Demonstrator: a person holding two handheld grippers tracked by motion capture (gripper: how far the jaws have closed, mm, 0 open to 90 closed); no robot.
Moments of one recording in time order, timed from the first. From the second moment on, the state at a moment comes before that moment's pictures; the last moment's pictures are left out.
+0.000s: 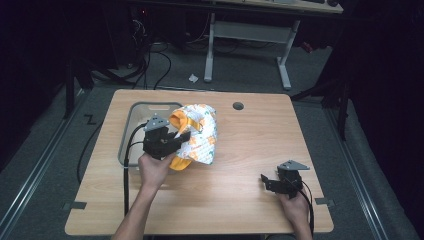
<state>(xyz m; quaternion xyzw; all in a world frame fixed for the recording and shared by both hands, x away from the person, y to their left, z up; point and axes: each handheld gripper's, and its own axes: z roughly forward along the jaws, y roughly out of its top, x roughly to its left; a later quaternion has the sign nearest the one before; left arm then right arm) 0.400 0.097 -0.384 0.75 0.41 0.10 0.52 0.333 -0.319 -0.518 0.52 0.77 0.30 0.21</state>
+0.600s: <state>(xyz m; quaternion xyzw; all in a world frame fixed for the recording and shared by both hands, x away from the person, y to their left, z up) 0.403 0.127 -0.380 0.73 0.43 0.13 0.51 0.333 -0.319 -0.518 0.53 0.77 0.30 0.21</state>
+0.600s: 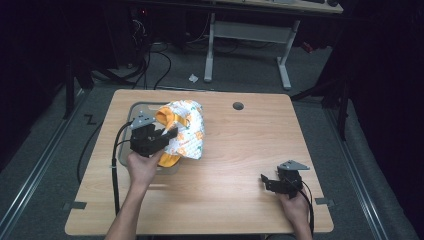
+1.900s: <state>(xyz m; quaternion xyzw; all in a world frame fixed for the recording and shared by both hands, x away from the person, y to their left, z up) 0.419 0.174 -0.392 0.72 0.47 0.14 0.48 0.333 -0.319 -0.518 0.53 0.77 0.30 0.21</state>
